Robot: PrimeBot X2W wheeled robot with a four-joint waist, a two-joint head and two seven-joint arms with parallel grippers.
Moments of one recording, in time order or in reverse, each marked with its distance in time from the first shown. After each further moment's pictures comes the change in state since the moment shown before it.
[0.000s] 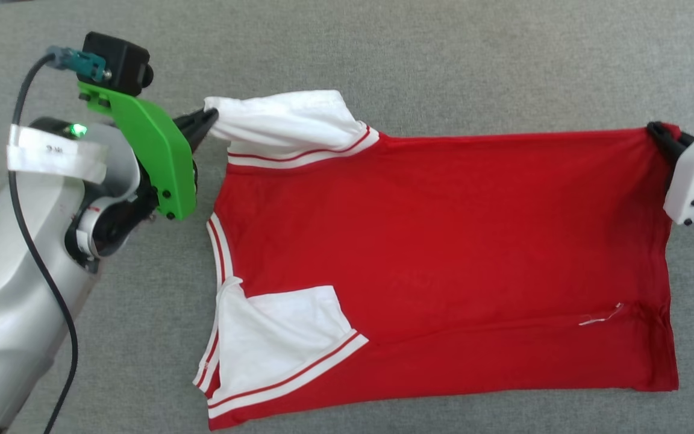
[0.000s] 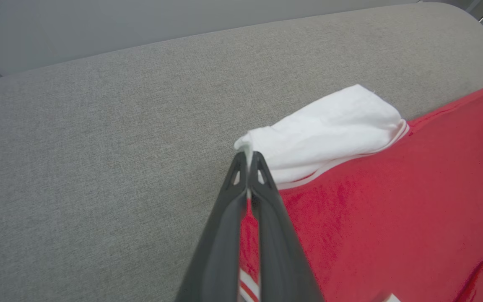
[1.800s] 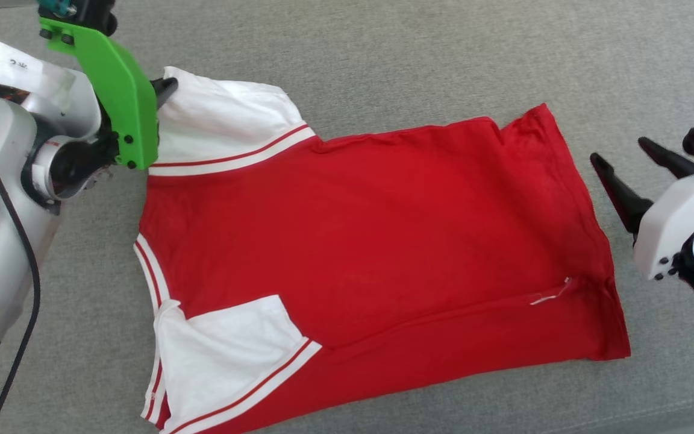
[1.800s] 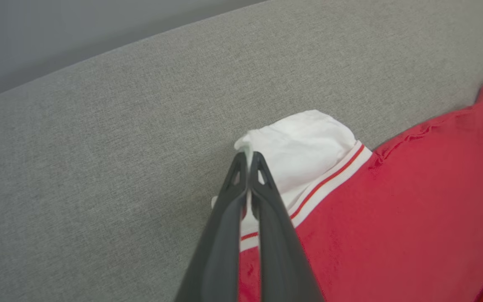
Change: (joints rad) left arm -0.158 0.013 -0.004 0.138 -0.003 -0.040 0.181; right arm 0.338 0.108 -0.219 -0.561 -0.251 0.000 0.130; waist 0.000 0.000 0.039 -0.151
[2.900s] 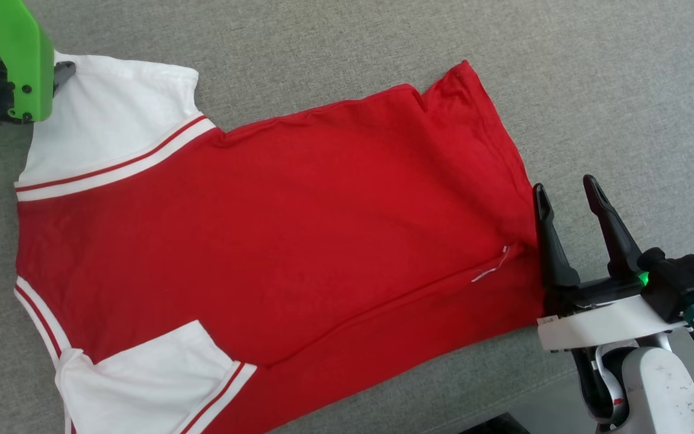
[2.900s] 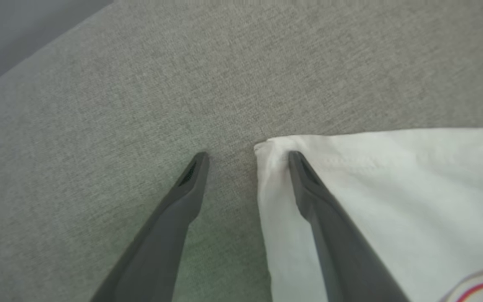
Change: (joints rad) left arm -0.221 0.027 -0.062 0.396 0.157 -0.073 0.098; right arm 0.245 0.388 -0.075 0.002 -0.218 0.000 -0.691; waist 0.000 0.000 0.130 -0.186
